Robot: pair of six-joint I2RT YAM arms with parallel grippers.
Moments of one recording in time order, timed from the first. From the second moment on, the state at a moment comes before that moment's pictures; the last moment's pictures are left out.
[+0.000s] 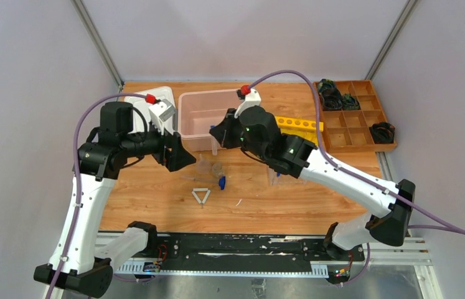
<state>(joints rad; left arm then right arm) -0.19 0.99 1.37 -1.03 0.72 0.15 1.02 1.41 1.44 -0.33 0.28 0.63</state>
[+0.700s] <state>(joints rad) -0.18 0.99 1.27 -0.89 0.88 -0.02 1.20 1.44 1.40 -0.01 0.40 0.58</state>
